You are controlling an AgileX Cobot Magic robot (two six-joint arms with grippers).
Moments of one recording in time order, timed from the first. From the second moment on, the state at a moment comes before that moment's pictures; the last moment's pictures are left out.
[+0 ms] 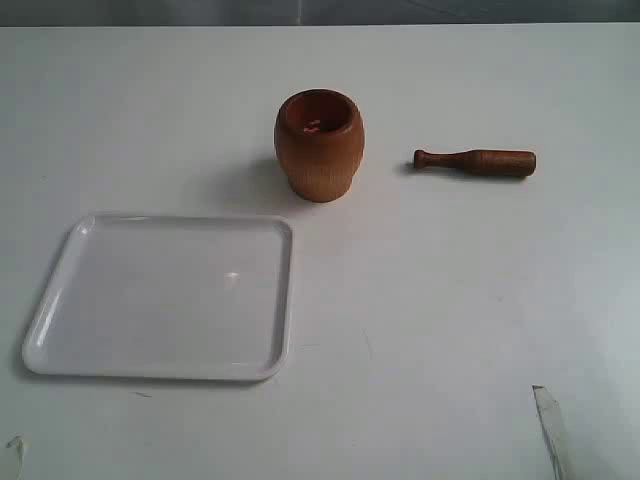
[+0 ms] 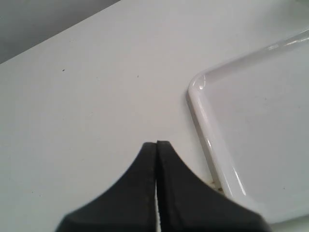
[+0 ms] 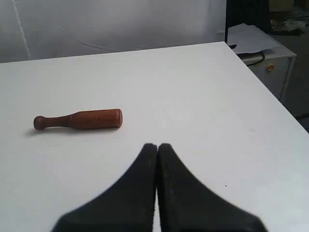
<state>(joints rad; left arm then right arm) 0.02 0.00 0.00 0.07 0.44 0.35 0.06 0.00 0.00 -0.05 0.37 0.11</state>
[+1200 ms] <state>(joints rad) 0.02 0.00 0.00 0.07 0.44 0.35 0.06 0.38 -0.33 -0.18 -0.88 0.21</state>
